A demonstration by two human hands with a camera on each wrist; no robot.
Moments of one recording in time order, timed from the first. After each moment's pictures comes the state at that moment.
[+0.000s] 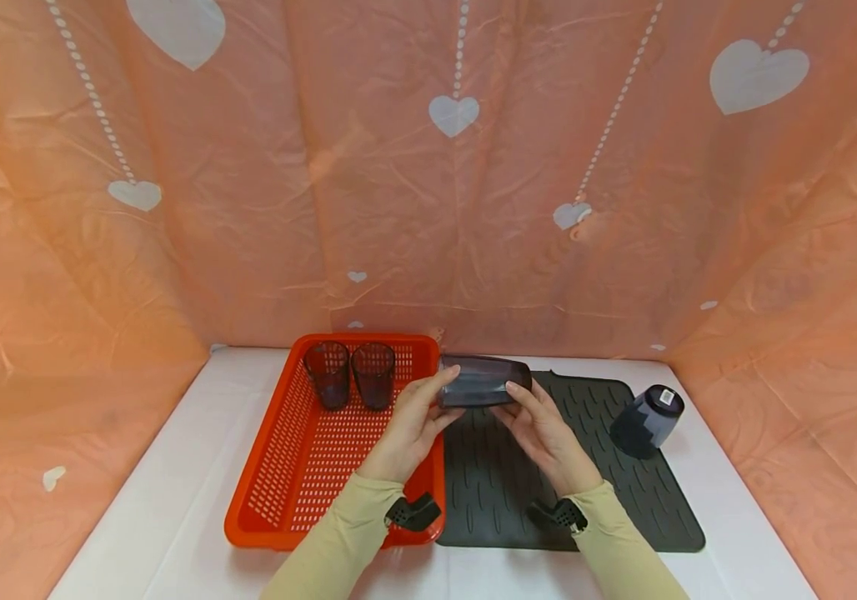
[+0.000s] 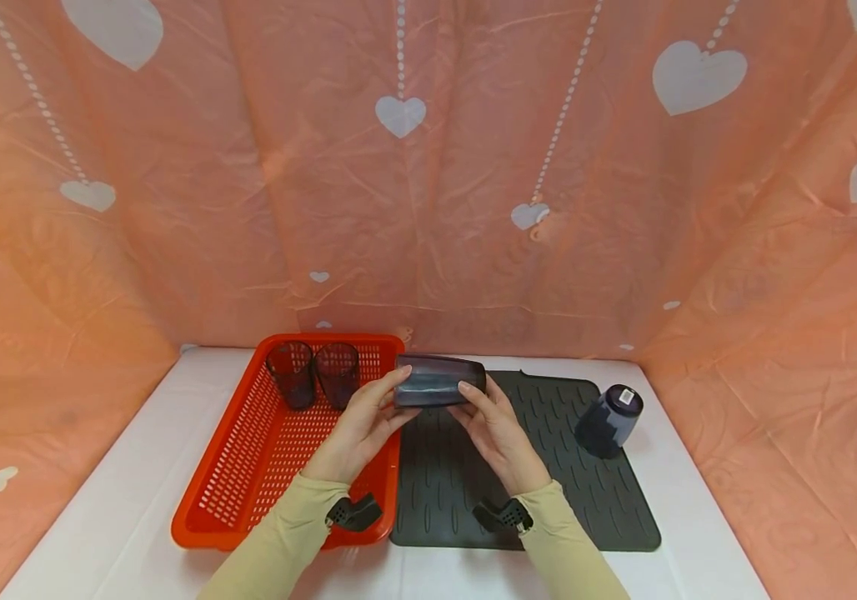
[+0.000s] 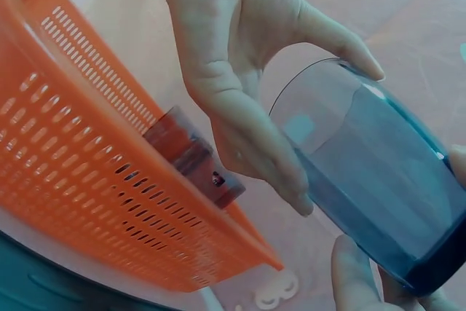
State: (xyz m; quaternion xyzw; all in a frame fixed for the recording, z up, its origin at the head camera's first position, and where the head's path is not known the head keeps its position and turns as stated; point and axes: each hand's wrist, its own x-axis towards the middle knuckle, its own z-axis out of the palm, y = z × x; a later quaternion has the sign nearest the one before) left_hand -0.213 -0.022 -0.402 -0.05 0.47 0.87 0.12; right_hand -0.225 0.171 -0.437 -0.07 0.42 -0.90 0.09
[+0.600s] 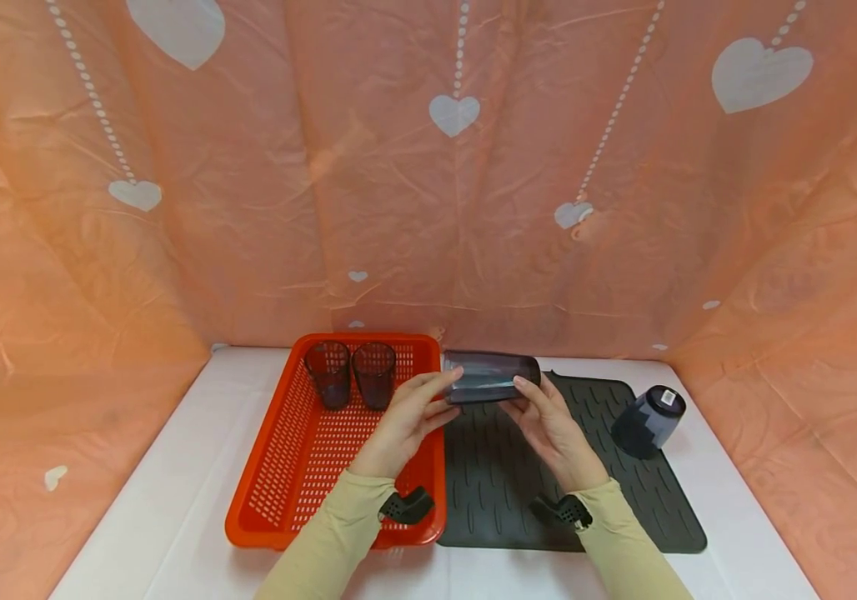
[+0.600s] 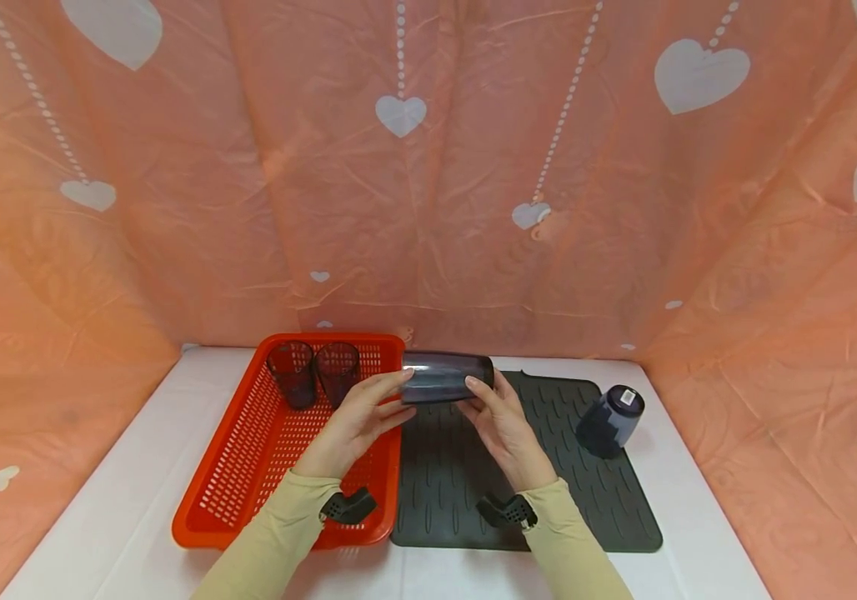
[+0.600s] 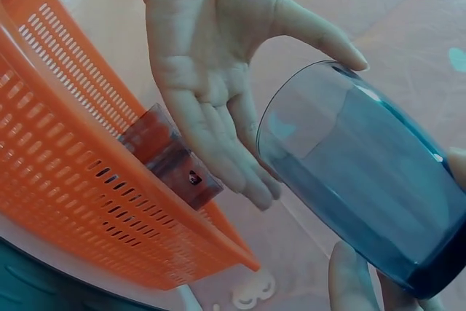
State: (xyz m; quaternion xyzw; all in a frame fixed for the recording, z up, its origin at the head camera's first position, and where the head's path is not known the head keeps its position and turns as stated) left_hand -0.214 -0.034 -0.397 -0.01 0.55 0.82 0.14; right_hand -0.226 0.178 -0.427 -0.06 0.44 -0.89 0.06
